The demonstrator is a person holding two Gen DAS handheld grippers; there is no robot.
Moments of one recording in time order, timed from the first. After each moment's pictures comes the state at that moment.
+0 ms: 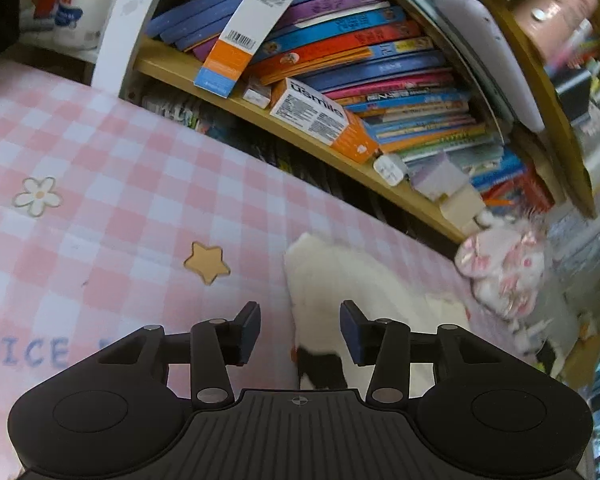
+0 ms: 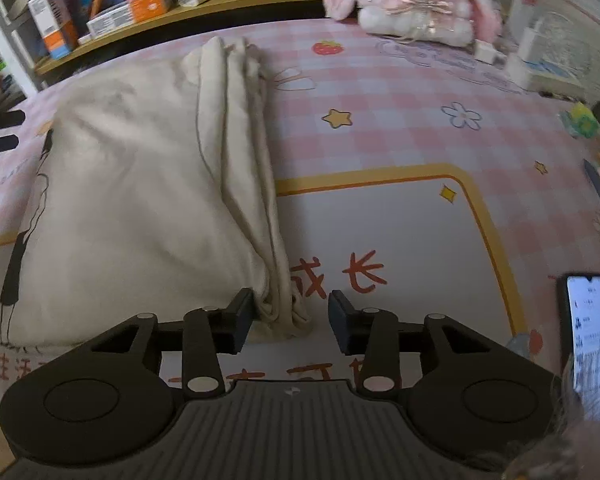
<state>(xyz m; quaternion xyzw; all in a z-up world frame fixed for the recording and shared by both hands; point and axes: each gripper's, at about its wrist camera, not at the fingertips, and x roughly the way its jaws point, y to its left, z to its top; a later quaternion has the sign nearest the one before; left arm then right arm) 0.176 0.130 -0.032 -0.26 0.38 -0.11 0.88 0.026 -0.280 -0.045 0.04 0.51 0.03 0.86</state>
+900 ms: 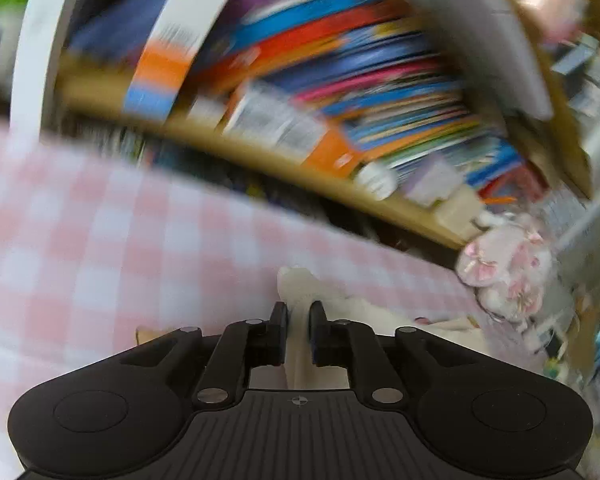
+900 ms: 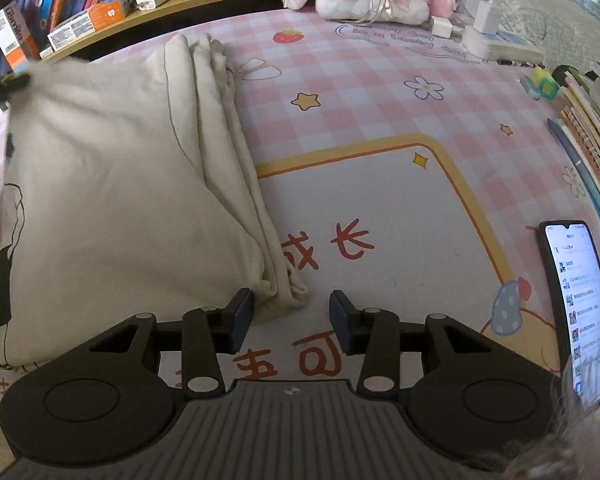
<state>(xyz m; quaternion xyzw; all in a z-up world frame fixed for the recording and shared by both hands) 0.244 0.114 -0.057 -0.24 0.38 -0.15 0.88 0.014 -0.268 -0.044 0.05 0.52 -0.03 0.85</state>
